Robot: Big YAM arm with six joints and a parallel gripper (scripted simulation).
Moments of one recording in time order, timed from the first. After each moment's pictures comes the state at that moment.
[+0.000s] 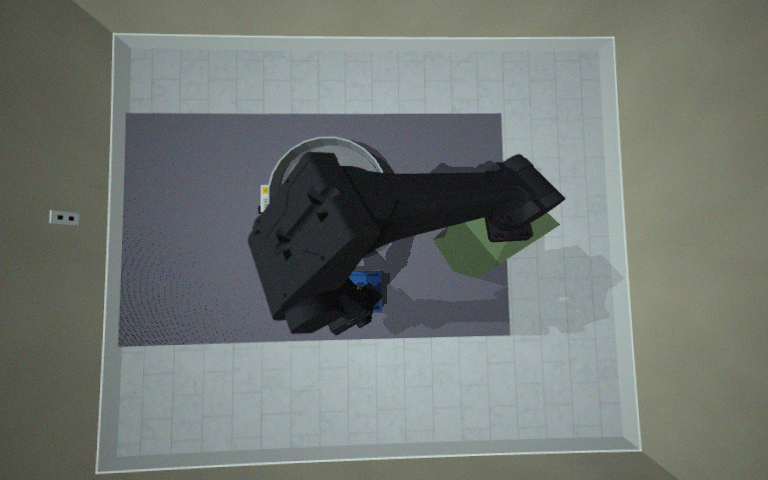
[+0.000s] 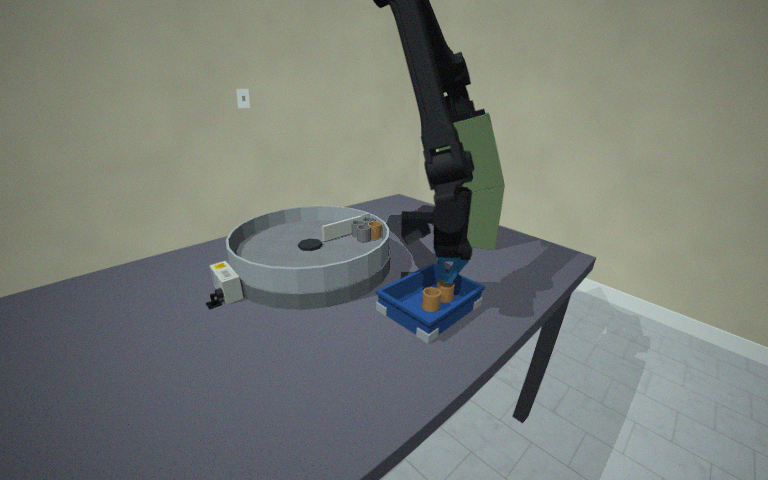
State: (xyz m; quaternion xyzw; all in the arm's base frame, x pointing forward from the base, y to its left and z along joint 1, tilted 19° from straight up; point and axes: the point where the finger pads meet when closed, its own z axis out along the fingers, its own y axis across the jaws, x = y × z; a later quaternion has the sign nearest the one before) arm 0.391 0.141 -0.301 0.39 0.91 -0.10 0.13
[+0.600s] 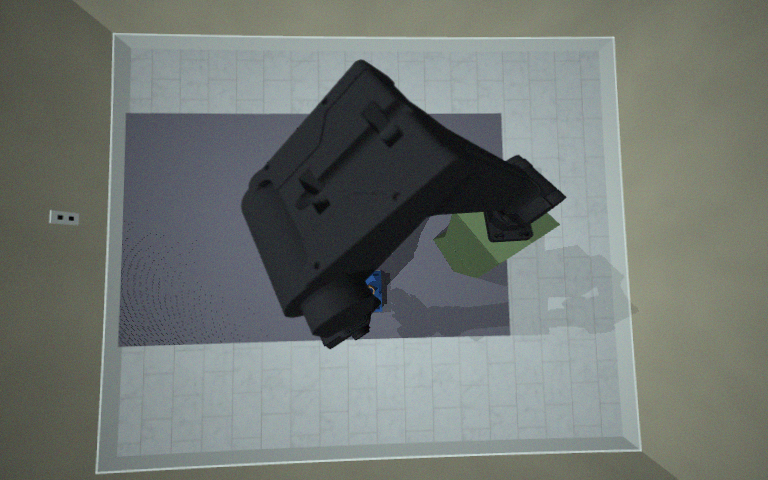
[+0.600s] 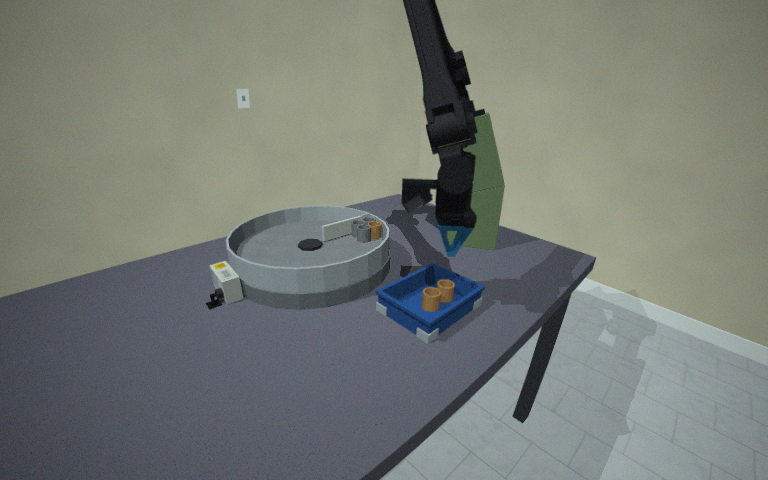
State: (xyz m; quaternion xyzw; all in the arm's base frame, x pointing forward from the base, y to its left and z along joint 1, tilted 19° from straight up) arm 0.387 0.164 -0.235 0.38 0.91 -0.09 0.13
